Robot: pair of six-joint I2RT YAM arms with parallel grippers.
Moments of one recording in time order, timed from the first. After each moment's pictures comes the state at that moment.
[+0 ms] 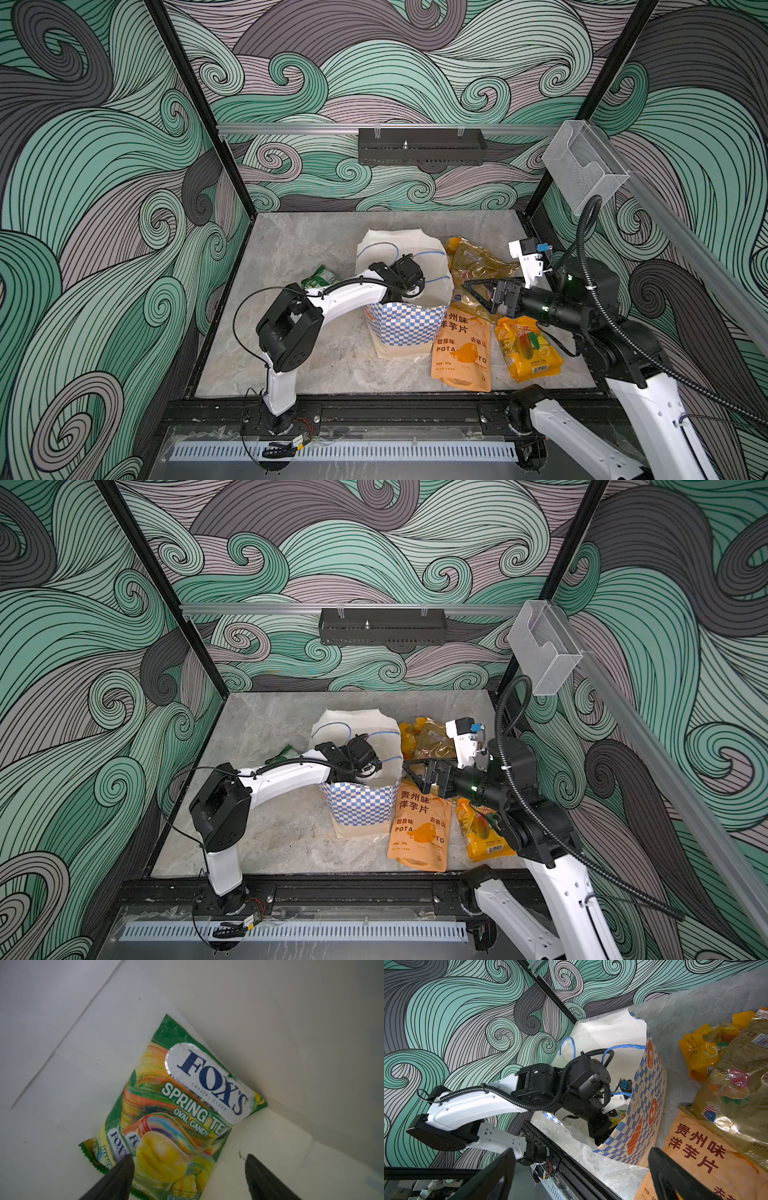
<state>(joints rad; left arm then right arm) -0.85 1.89 1.42 -0.92 0.20 -0.15 0.34 0.78 1.23 -0.90 -0.51 0.47</state>
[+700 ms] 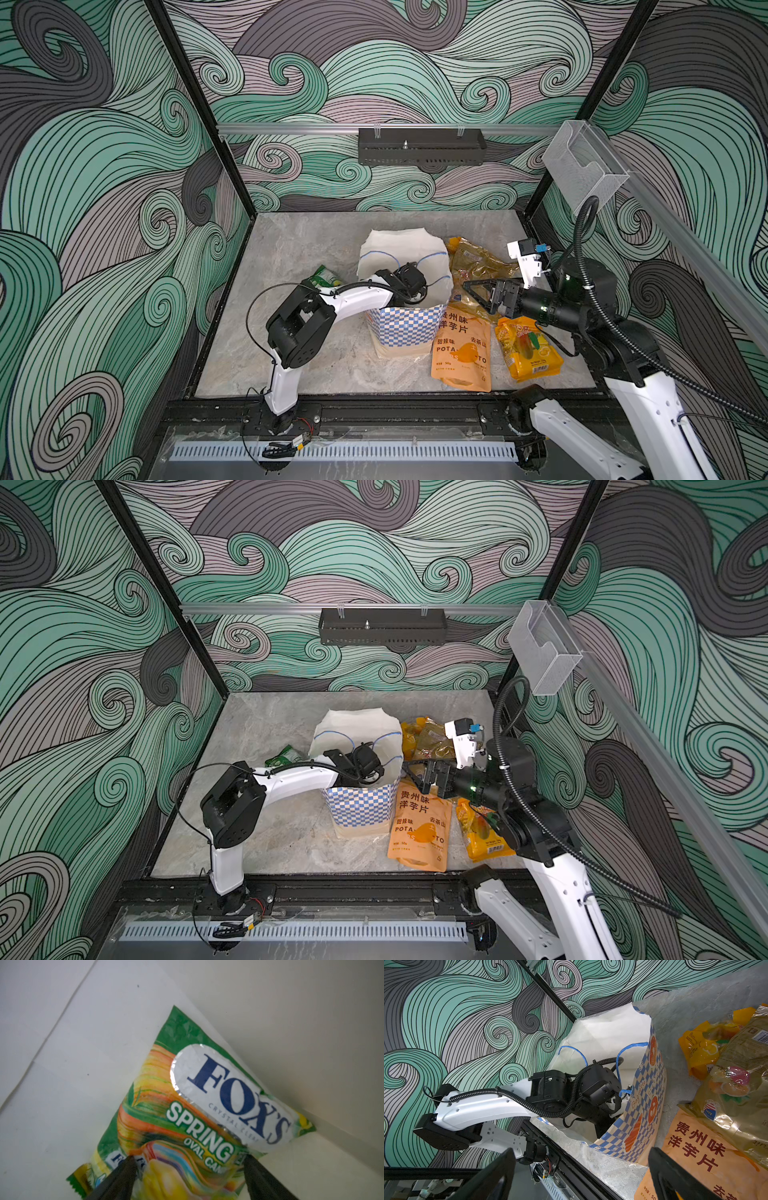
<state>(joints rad) -0.87 1.95 1.39 -0.84 0.14 -0.14 0.35 0.79 1.22 -0.90 -0.51 0.47</state>
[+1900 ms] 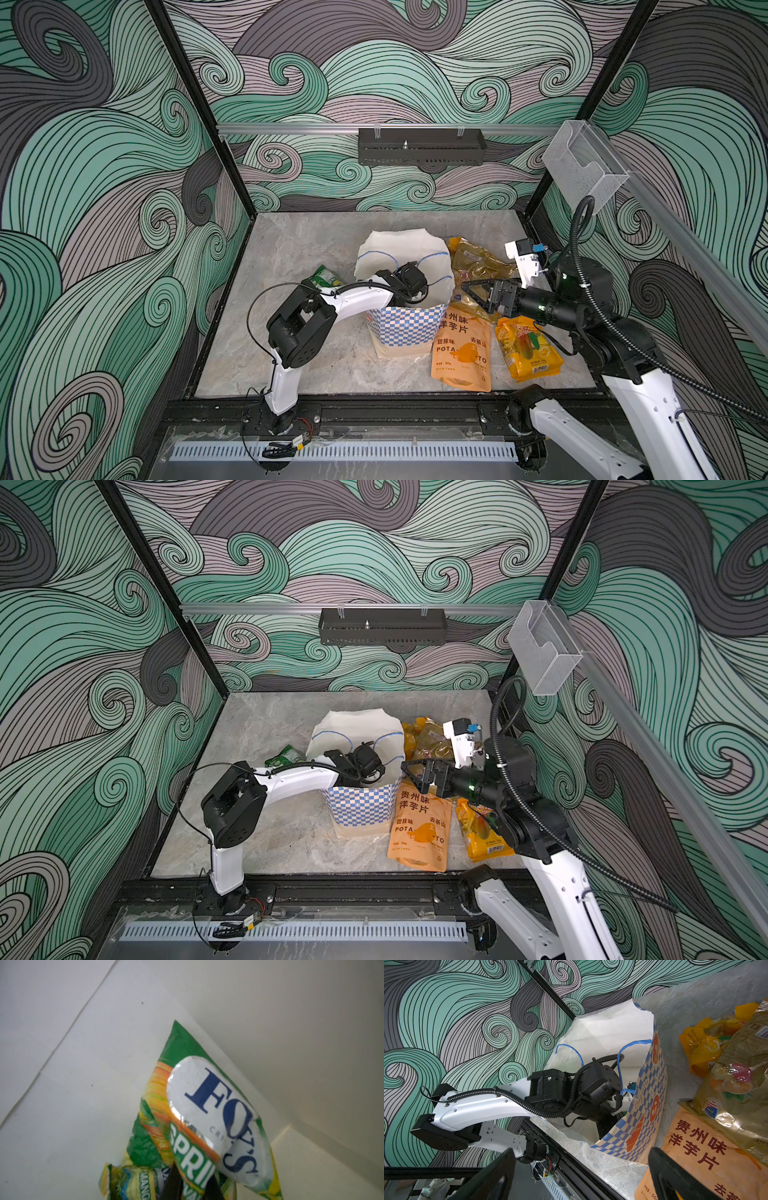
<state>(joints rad) -0.88 1.95 1.40 -0.83 0.11 -0.15 0.35 0.80 1.22 -0.90 -0.50 0.48</state>
